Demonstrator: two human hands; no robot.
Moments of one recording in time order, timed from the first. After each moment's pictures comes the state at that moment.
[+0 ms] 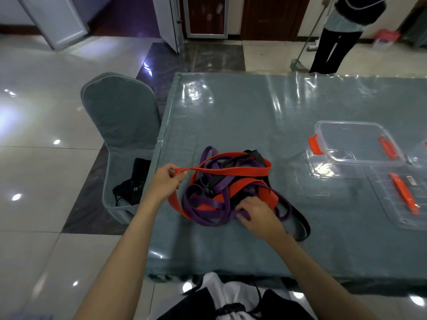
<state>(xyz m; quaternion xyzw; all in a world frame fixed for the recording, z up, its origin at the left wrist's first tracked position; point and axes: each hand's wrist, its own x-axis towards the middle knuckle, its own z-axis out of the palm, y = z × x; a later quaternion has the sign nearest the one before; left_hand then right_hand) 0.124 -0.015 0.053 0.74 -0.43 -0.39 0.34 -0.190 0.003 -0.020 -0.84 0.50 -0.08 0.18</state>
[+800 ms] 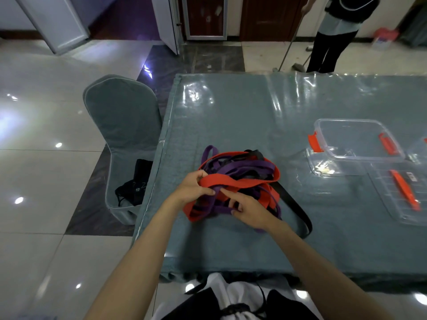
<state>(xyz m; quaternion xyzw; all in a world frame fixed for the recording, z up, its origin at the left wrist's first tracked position) 0.071 -0.015 0.048 0.64 -0.49 -0.51 0.28 -0.169 -0.014 -0.014 -0.82 0.43 -0.10 0.38</state>
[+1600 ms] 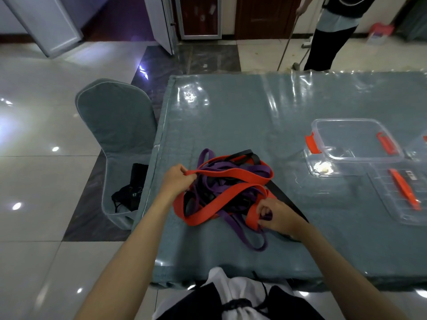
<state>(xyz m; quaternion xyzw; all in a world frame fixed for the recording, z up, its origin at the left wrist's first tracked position) 0.088 -0.053 0.056 0.78 -0.44 -0.38 0.25 -0.256 -0.021 -0.010 -0.80 0.51 -0.07 0.31</state>
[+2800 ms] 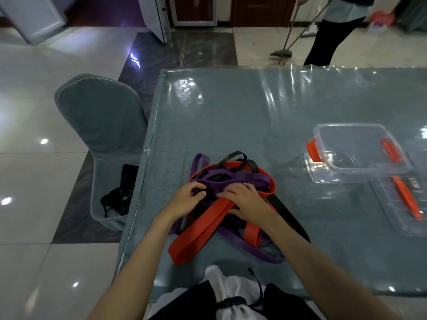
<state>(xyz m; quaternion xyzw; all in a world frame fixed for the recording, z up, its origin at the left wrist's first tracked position) 0.068 -0.068 0.022 0.67 -0.53 -0.47 0.22 -0.176 -0.101 -0.026 -0.91 0.40 0.00 0.12</state>
